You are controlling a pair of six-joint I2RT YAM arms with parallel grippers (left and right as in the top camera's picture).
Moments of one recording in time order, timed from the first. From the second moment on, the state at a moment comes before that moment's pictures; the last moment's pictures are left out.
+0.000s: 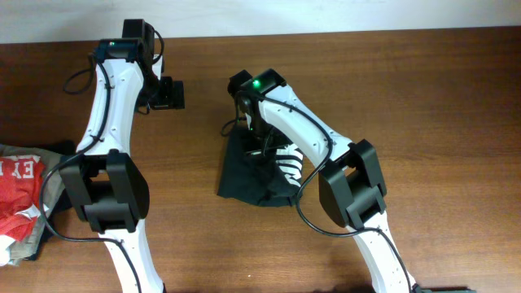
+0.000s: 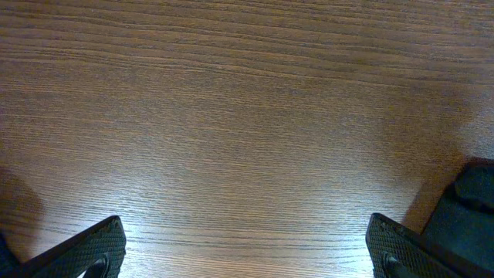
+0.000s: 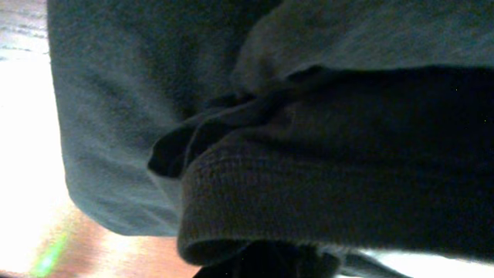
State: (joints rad) left arm -0.01 2.20 2.09 -1.28 -0.06 -0.07; right arm 0.60 2.40 2.18 -1.47 -0.17 0.37
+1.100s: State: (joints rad) left arm 0.00 2.20 2.09 -1.29 -0.05 -0.07; right arm 0.39 2.45 2.40 -1.56 0.02 0.42
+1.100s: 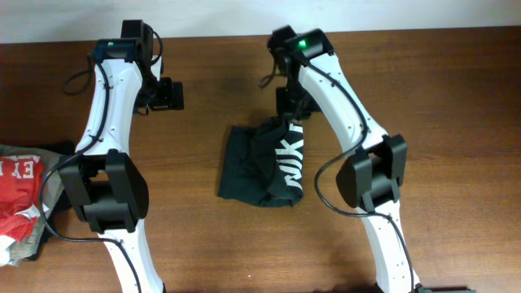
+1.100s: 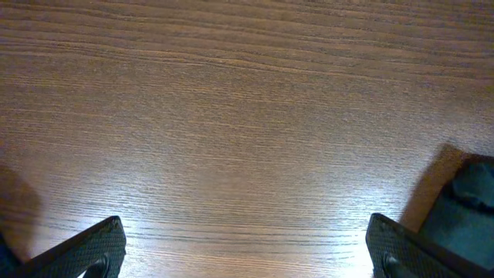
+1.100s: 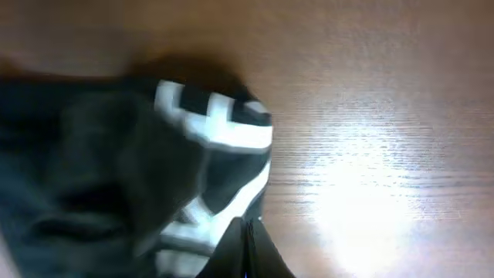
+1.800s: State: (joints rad) left arm 0.01 2.20 2.09 -1.25 -0.05 -0.07; right arm 0.64 2.46 2.16 -1.34 0.06 0.49
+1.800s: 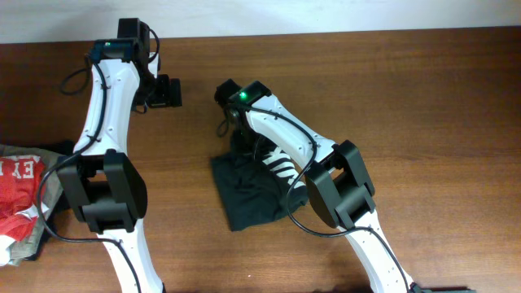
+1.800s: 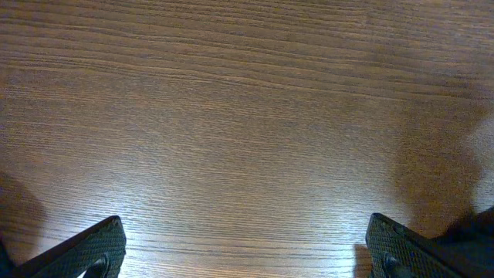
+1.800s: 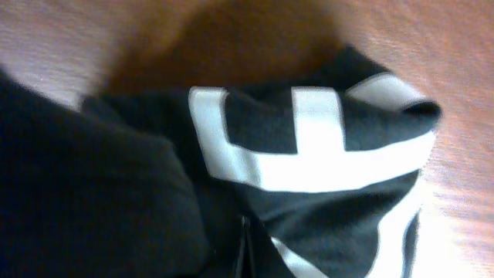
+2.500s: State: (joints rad) left arm 0.01 2.20 2.09 -1.24 -0.01 -0.07; right arm 0.64 2.26 1.95 -1.61 0.07 0.37
